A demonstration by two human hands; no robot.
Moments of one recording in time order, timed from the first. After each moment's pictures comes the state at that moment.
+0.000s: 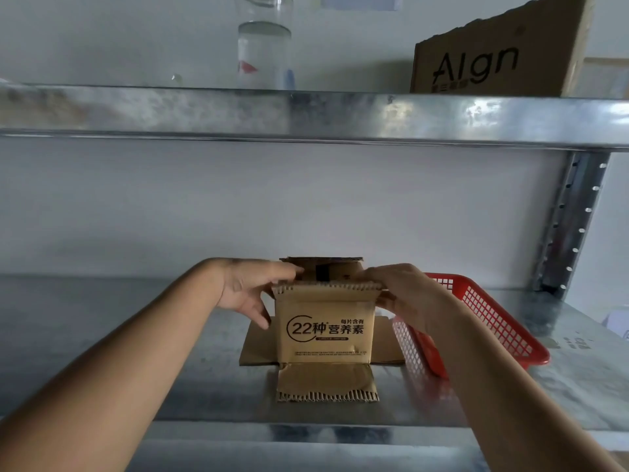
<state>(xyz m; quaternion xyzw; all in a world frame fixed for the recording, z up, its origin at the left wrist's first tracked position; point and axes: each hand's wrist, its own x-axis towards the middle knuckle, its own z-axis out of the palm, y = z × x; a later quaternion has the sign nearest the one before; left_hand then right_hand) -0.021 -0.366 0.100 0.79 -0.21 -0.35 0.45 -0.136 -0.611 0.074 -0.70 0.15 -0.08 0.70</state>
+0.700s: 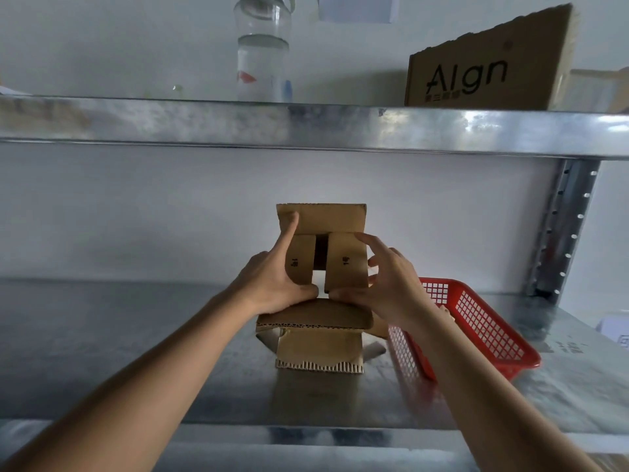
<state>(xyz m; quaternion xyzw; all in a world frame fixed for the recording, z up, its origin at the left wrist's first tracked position) -0.035 -0.390 0.082 0.86 -0.34 0.07 0.37 -0.136 -0.599 0.075 -0.91 0.05 -0.29 0.28</state>
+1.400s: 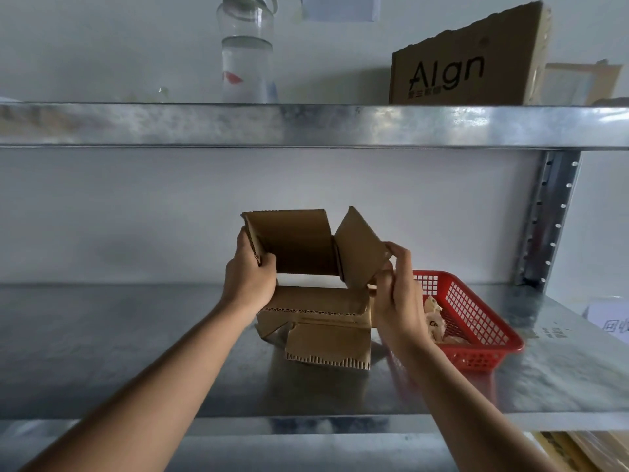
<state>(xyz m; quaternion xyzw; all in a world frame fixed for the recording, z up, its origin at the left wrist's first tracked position) -0.029 -0.400 0.060 0.79 -0.17 0.20 0.56 -0.151 -0.605 0.017 -0.77 -0.04 -0.49 0.41</state>
